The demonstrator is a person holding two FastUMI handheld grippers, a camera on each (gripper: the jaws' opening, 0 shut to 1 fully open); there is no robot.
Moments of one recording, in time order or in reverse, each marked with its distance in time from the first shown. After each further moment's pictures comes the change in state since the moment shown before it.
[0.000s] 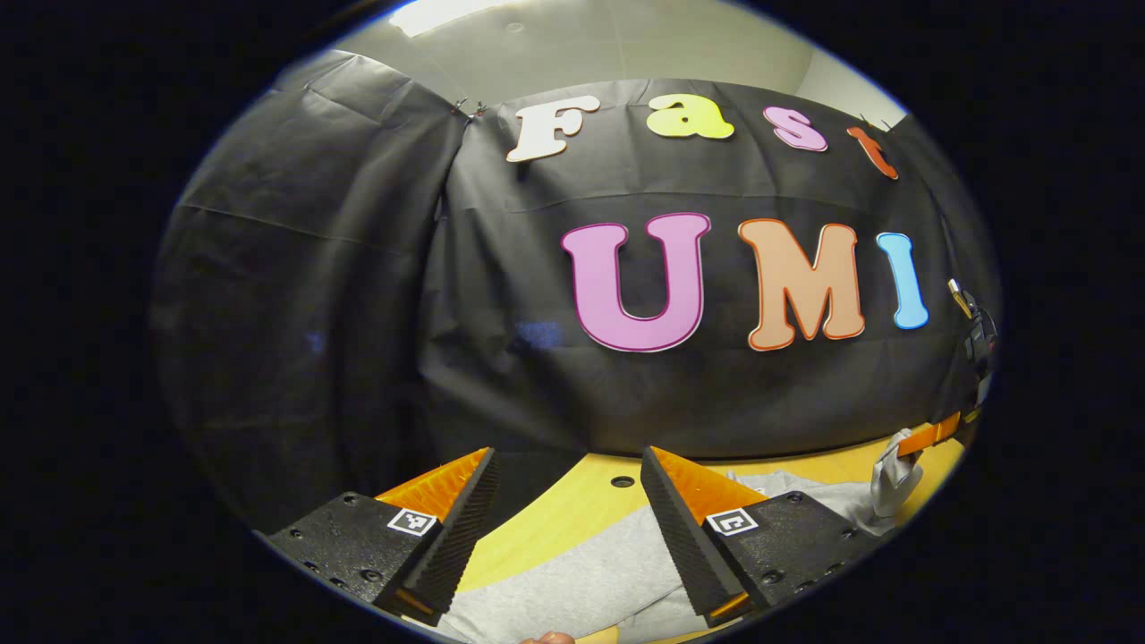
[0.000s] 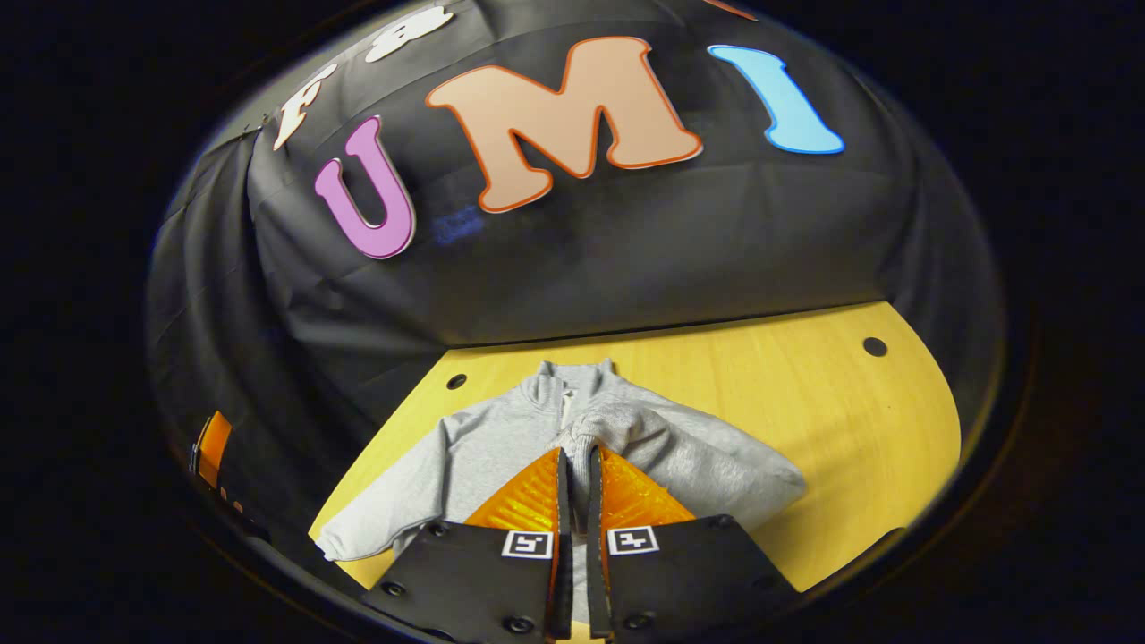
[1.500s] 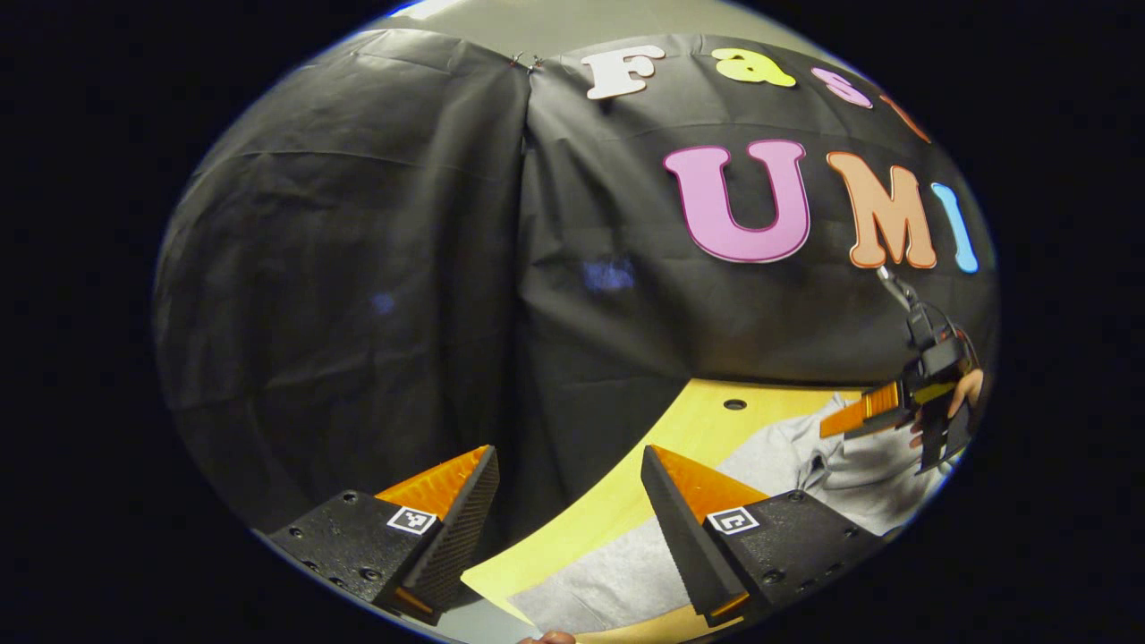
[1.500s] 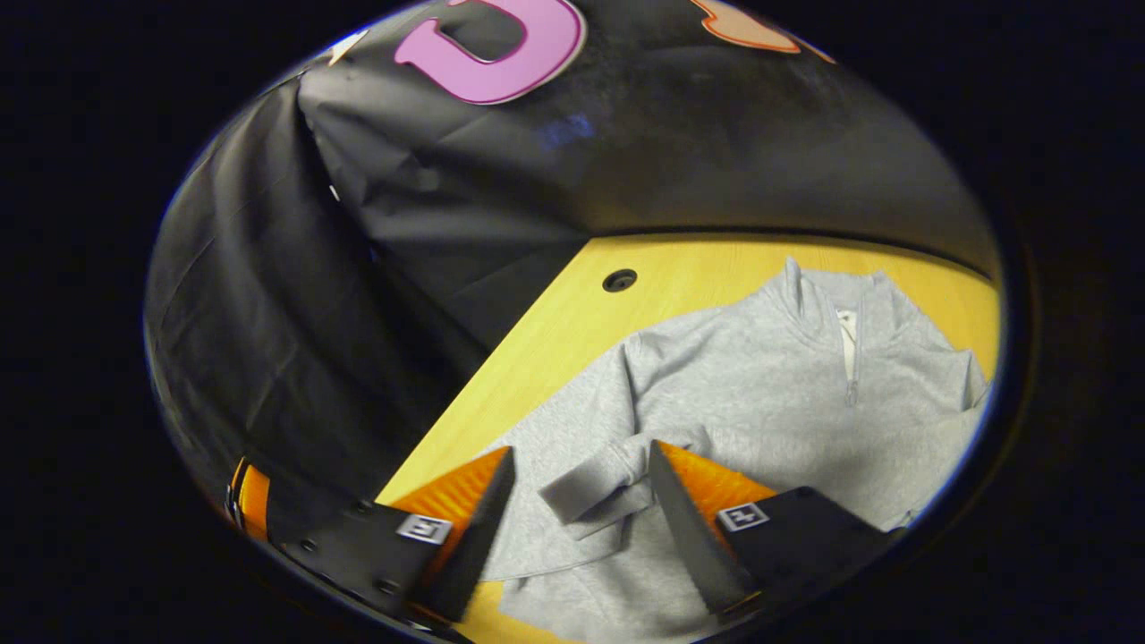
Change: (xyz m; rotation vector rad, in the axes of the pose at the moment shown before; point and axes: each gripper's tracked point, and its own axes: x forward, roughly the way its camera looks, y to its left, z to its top) left arm -0.036 0.143 -0.110 0.041 0.229 0.190; right arm 0.166 0.200 -0.129 -0.106 0.298 0.326
